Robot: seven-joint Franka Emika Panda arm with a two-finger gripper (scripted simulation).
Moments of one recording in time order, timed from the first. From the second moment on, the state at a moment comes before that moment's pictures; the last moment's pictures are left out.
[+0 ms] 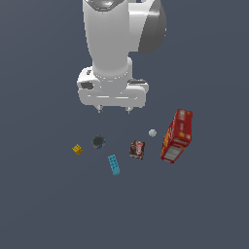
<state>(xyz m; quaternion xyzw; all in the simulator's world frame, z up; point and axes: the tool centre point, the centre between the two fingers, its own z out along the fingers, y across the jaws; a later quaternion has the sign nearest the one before) -0.012 -0.036 0.290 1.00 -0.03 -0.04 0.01</state>
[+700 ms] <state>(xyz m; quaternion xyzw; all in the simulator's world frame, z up) -0.014 -0.030 0.294 1.00 0.00 -0.04 0.02</state>
